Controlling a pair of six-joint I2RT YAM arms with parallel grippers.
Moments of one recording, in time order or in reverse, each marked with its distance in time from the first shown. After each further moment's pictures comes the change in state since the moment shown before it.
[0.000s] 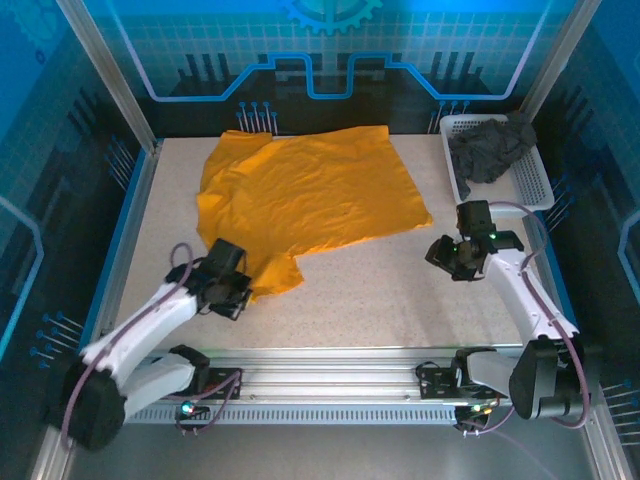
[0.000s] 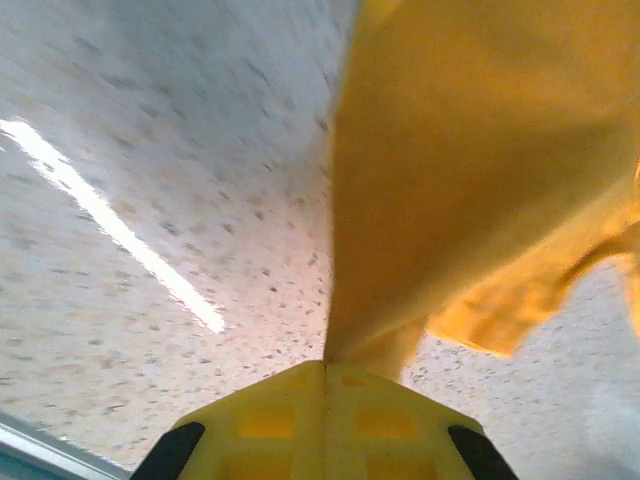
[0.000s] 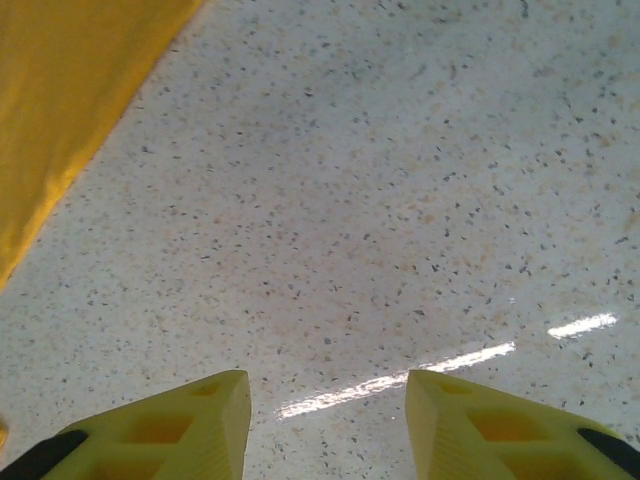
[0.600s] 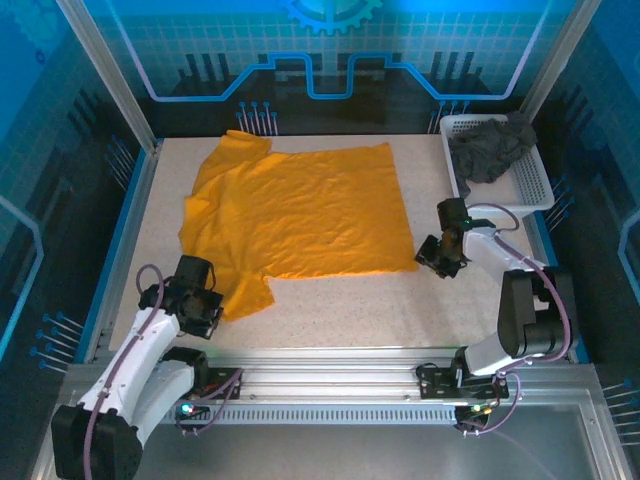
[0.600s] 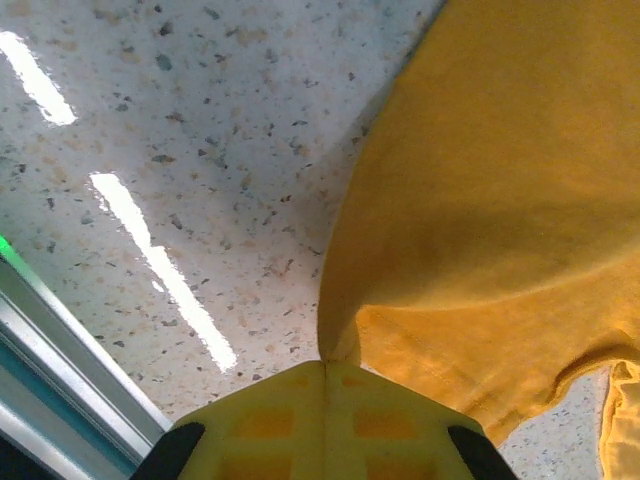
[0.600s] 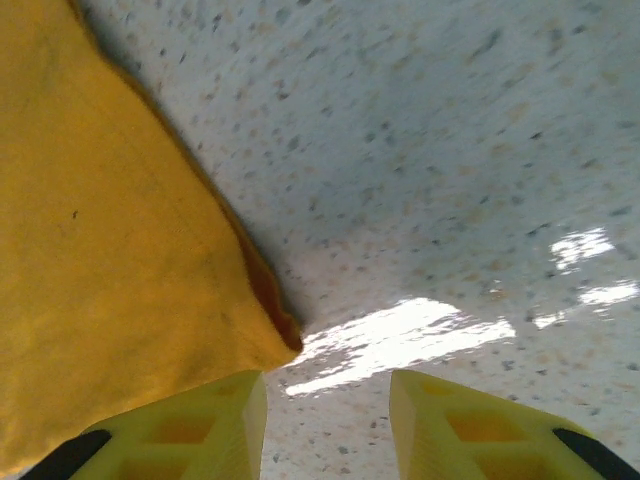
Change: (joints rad) left arm 0.248 -0.143 -0.091 -0.171 -0.015 0.148; right arm 0.042 0.324 0.011 0.174 -0.026 0.076
